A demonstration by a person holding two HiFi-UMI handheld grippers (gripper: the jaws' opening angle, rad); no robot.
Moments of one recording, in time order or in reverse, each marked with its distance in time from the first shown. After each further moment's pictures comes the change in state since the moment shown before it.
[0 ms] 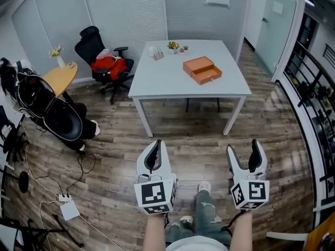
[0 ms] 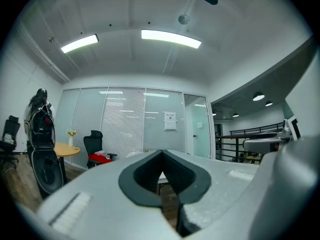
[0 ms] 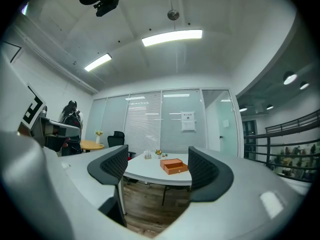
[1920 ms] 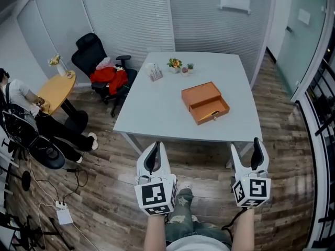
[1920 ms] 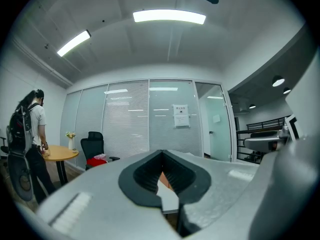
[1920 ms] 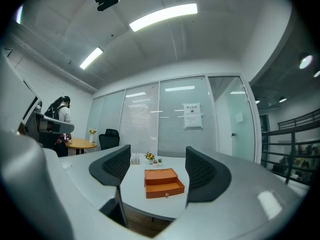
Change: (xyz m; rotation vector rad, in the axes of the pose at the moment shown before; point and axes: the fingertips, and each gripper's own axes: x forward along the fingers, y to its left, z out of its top) left arm 0.352 -0.034 0.007 0.031 0.023 0.163; right arm 0.357 -0.178 -0.018 0.004 0.016 0.105
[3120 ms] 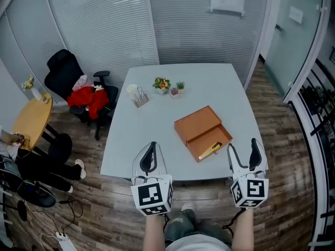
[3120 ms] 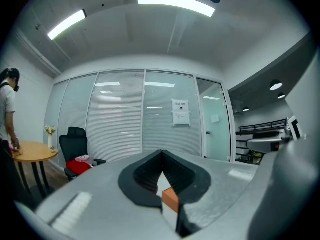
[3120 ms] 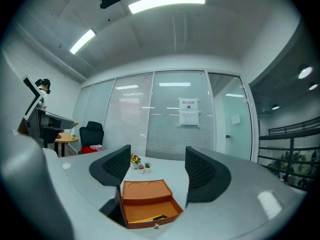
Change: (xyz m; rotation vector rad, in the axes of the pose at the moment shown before) left arm 0.253 0.055 -0.003 -0.011 0.006 -0.111; right arm 0.220 -0.025 -0.012 -0.046 0.028 -0.125
